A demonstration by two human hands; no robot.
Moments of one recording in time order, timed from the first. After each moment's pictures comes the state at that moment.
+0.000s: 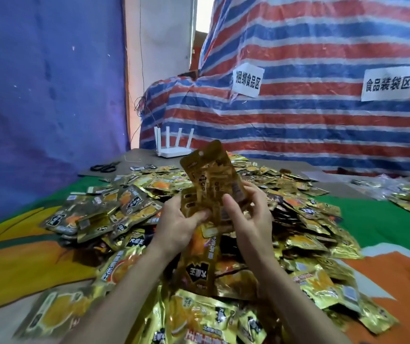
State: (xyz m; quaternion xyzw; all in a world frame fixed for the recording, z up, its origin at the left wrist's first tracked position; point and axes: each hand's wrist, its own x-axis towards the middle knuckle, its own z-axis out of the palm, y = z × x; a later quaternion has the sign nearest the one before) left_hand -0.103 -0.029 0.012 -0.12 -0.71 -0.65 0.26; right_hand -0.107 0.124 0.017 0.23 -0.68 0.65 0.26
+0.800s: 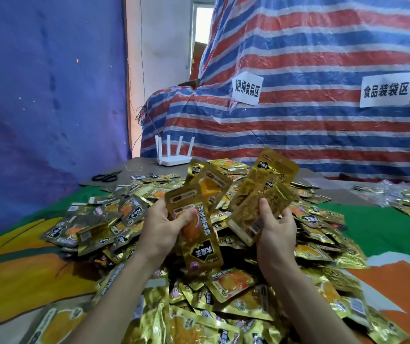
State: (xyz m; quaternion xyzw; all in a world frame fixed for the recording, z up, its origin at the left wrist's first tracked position) left_hand -0.102 -0.054 0.016 -0.12 -0.65 -0.70 0.26; right_hand -0.133 0.141 0.018 0.04 -0.50 0.84 0.19
